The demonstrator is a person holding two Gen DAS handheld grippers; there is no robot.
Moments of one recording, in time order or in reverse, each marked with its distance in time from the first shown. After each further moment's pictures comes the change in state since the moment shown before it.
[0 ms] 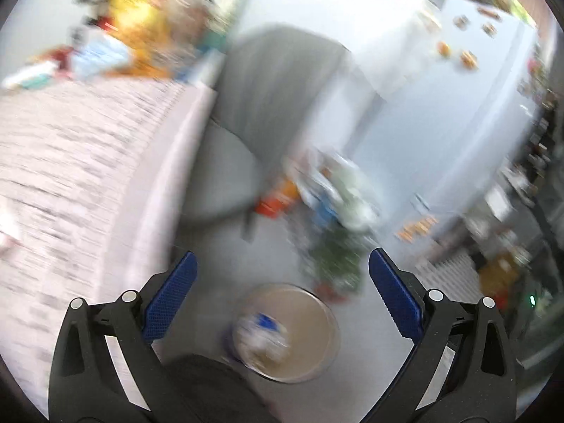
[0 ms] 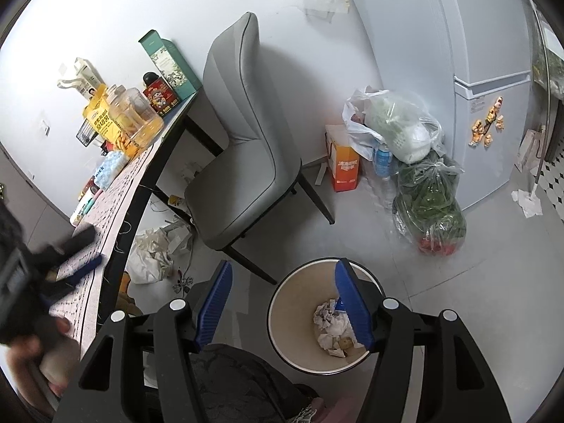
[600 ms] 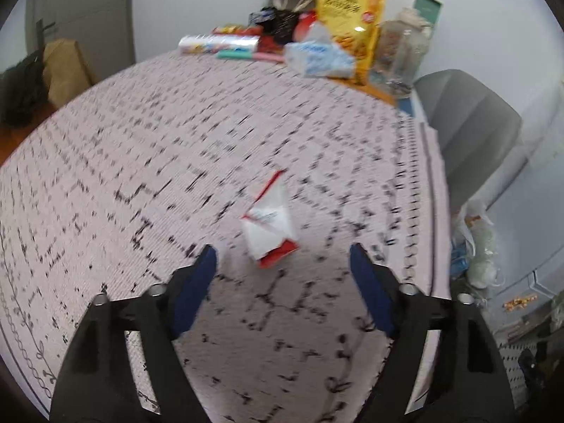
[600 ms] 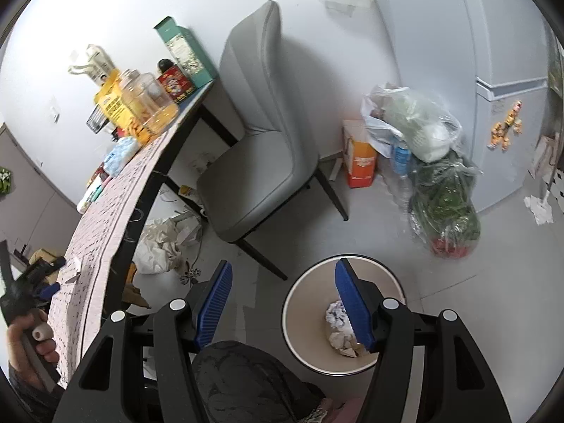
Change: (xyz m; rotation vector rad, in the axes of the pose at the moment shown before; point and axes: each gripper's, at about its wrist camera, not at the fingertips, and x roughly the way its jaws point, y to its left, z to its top) left arm -0.054 0.176 -0.009 -0.294 -0.022 0.484; right arm 0.019 0.034 -0.004 -0.048 0.025 0.050
